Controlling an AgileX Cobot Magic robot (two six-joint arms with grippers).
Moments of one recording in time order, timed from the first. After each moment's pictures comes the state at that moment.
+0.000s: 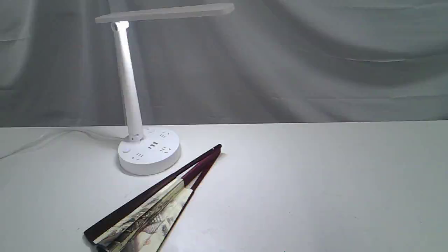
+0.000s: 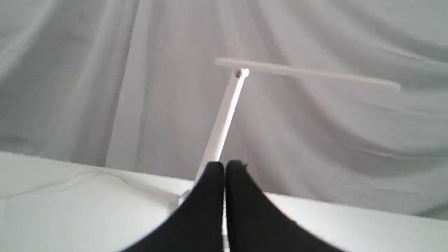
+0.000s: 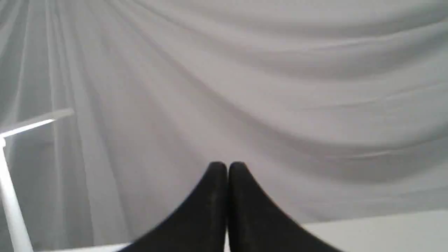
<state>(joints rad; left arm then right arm) -0.05 0.34 -0.49 -0.27 0.28 -0.02 -0.16 0.17 -0.39 0.23 0.19 -0.06</state>
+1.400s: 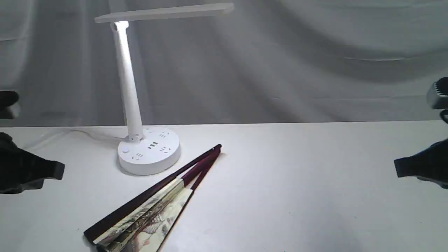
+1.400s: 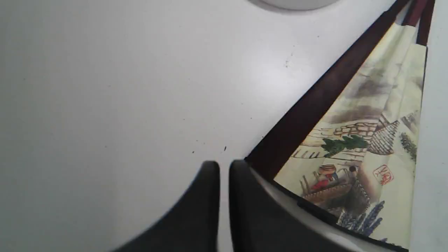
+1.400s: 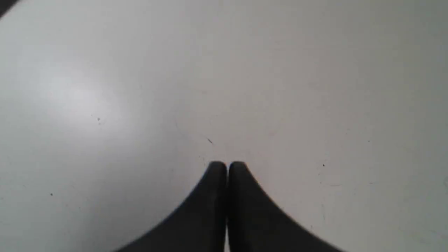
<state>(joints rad) -0.05 1.48 -0.92 -0.15 0.51 0.14 -0.16 1.32 -0.83 0.23 0.48 -0.30</state>
